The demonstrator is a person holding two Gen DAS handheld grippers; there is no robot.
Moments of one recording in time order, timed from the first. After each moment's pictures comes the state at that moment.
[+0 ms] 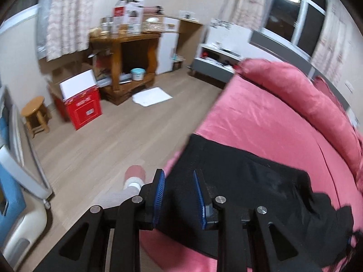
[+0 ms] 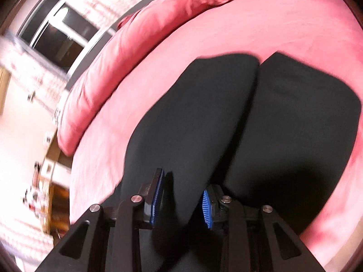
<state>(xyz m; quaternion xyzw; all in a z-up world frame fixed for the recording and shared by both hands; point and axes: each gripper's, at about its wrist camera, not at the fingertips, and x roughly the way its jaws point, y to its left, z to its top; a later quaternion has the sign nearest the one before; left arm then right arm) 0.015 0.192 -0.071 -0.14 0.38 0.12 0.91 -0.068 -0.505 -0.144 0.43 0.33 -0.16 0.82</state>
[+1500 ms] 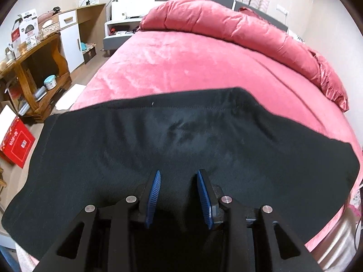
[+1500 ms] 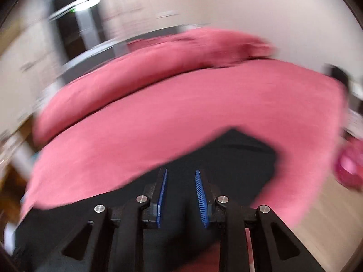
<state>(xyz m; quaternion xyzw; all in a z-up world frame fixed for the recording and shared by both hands) 0.074 0.033 -0.139 -0.01 0.46 -0.11 0.88 -0.098 -0.437 -0.069 0.22 0.31 -0.20 0.90</state>
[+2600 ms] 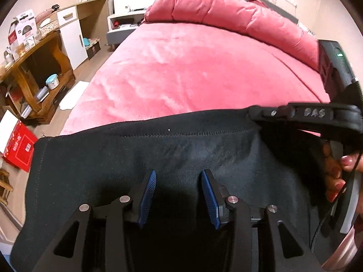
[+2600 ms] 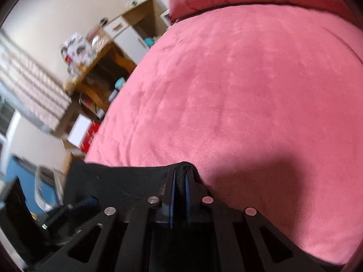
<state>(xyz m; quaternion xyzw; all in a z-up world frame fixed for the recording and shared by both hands) 0.144 0.030 -0.153 0.01 0.49 -0.08 0.87 0.185 -0.145 -0.187 0.20 0.50 0.22 0.82</state>
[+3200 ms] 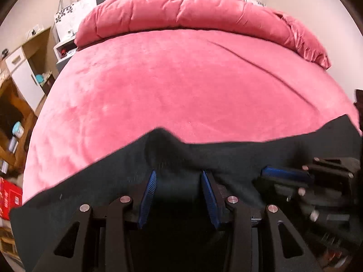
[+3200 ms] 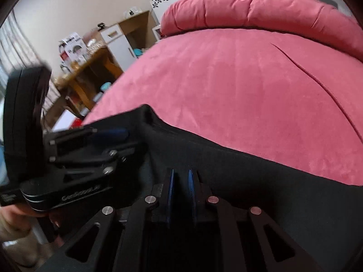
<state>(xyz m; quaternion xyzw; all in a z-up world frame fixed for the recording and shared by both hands) 0.169 -0.085 -0.147 0.11 0.47 -0.21 0.85 0.066 -0.202 -0.162 0.10 0.46 0.15 0.87</state>
